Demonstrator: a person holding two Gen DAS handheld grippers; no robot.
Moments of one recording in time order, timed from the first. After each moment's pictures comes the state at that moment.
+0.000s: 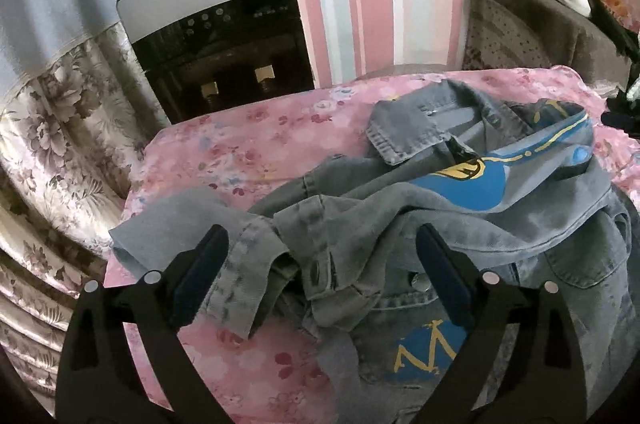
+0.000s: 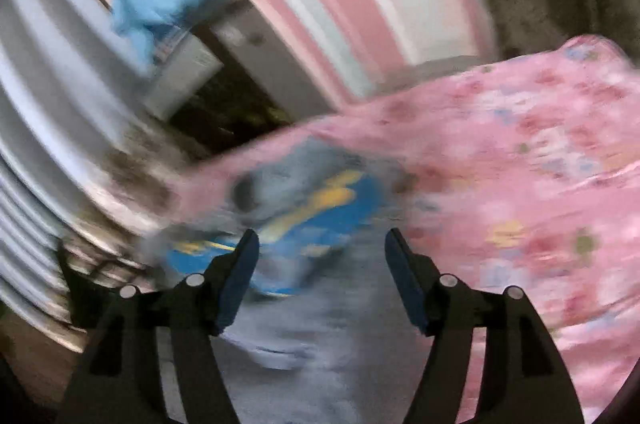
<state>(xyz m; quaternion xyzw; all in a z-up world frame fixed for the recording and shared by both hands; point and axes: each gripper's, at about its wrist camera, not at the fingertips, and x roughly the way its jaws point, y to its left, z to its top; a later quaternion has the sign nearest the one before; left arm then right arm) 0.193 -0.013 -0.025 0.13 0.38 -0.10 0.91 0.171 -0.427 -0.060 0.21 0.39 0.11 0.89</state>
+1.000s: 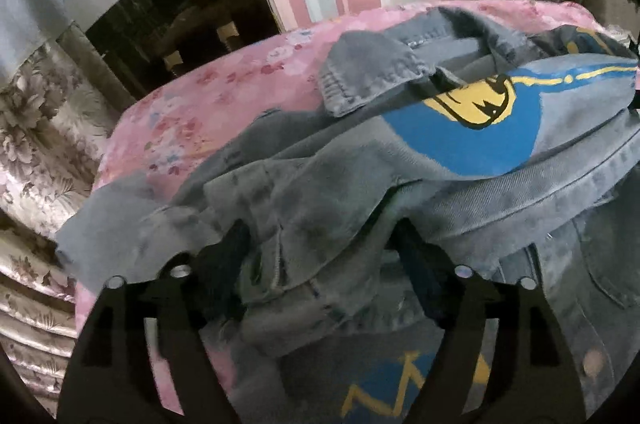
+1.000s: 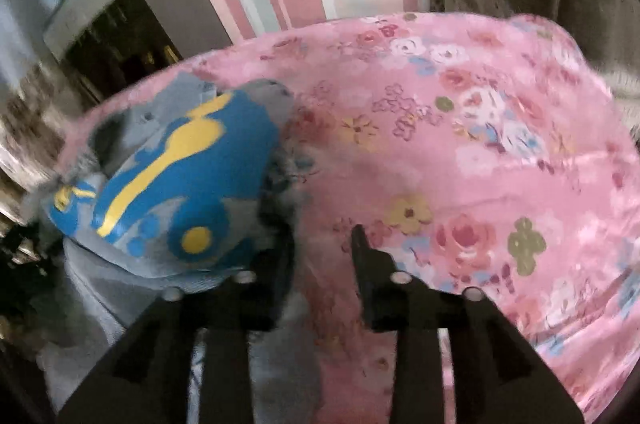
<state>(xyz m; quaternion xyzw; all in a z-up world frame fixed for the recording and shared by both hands) 0.217 -0.066 -0.083 0.18 0.45 -0.09 0.87 0.200 -0.447 -0.112 0.15 0.47 0.01 0.87</state>
